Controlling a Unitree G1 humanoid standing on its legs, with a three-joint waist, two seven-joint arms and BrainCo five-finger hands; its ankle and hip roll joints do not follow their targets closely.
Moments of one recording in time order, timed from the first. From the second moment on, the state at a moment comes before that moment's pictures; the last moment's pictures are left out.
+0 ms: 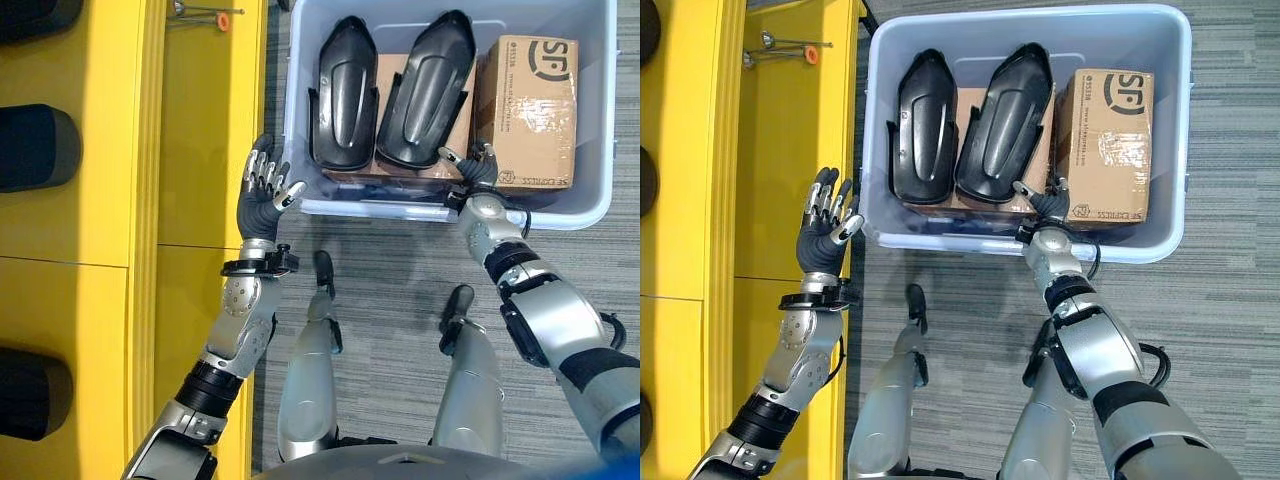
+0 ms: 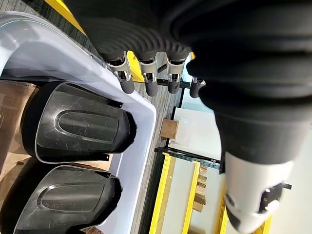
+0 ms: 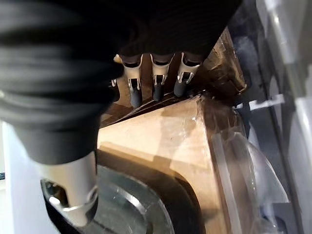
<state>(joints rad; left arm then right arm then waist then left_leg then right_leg) -0.22 0.33 -0.28 -0.05 -0.62 -0.36 0.26 -1.02 -0.30 0.28 1.21 0.64 -0.18 -0.37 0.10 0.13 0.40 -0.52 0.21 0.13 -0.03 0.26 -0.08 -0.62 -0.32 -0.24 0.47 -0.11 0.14</state>
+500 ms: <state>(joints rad) -0.26 0.34 -0.31 -0.05 -0.62 -0.37 0.27 -1.15 -0.41 0.32 1.32 0.60 -0.14 -0.39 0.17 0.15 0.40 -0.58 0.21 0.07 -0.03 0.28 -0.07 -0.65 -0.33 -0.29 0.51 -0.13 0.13</state>
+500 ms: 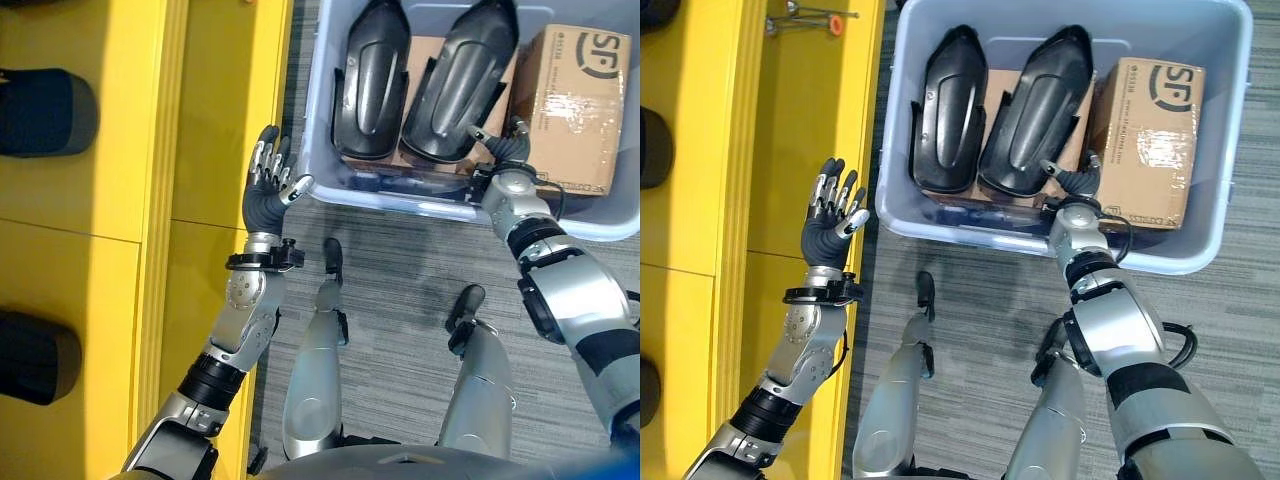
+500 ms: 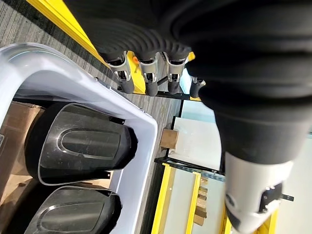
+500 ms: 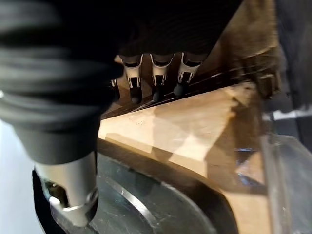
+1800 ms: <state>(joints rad) -0.26 0.37 -0.32 -0.07 -0.62 -0.39 0.28 -1.16 -0.57 0.43 1.39 0.28 -0.11 -0.39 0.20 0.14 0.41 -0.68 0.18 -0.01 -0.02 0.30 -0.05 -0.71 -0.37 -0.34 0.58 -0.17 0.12</state>
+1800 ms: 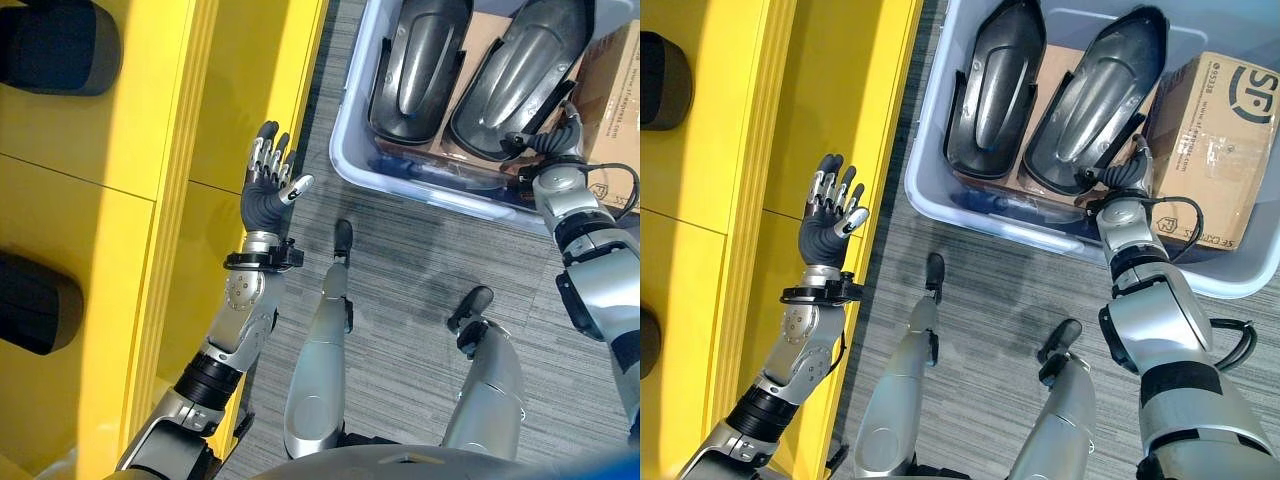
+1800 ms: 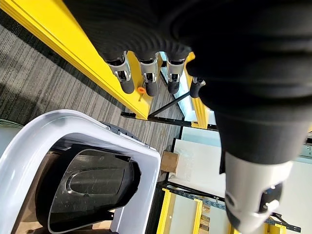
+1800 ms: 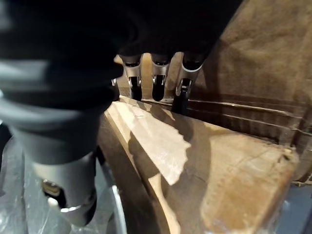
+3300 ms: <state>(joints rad) -0.24 0.42 -0.32 -0.11 -0.66 -0.39 0.25 -1.23 -0.62 0.28 1.45 0.58 -0.13 -0.38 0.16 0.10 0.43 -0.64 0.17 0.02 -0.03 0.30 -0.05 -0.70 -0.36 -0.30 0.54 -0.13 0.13</state>
